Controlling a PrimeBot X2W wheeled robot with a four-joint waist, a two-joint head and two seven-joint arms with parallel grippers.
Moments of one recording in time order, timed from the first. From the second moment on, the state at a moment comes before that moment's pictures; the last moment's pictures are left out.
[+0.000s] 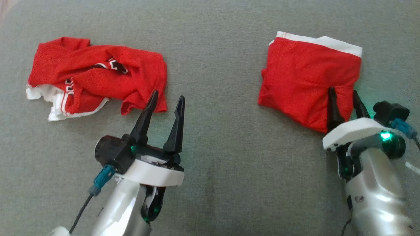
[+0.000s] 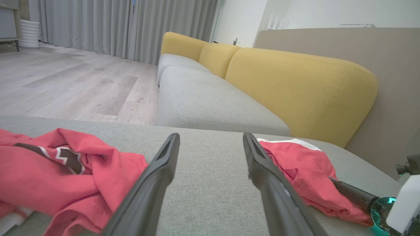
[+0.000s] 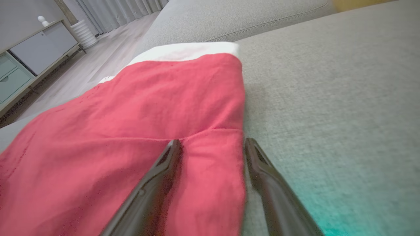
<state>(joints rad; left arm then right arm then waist) -0.28 0.04 -0.36 0.21 -0.34 -0.13 -0.26 -0.47 -0.05 -0.10 0.74 0.23 0.13 -0.16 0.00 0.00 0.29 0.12</state>
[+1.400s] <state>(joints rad) -0.35 0.04 -0.41 0.16 -0.36 -0.12 -0.26 -0.64 -0.79 0.45 0.71 0.32 0.13 0.10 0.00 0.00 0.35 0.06</state>
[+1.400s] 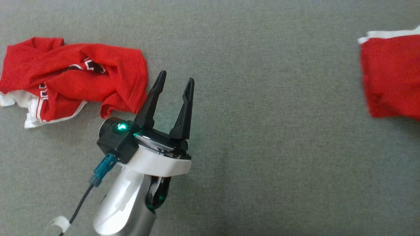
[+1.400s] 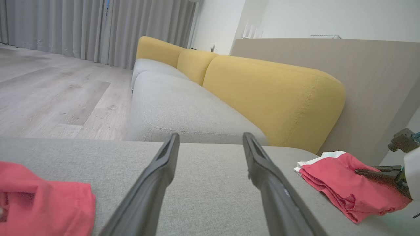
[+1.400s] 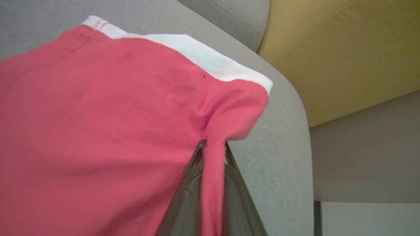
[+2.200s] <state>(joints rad) -0.39 0.04 -0.39 0.16 -0.35 -0.13 -0.26 -0.73 -0.77 0.27 0.88 0.20 0.13 -0.01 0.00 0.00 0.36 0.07</state>
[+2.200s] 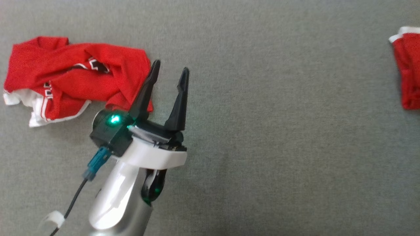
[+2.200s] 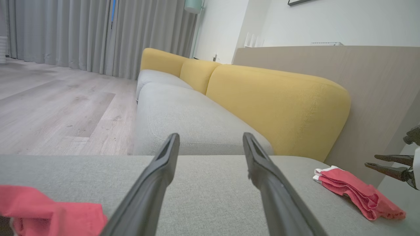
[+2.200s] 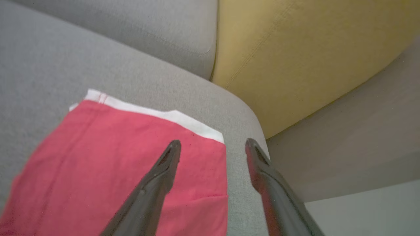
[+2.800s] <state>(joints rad) -0.21 0.04 -0.25 0.13 -0.35 -0.12 -0.26 -0.57 -0.29 0.10 0.49 0.32 0.13 -0.15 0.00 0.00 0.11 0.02</state>
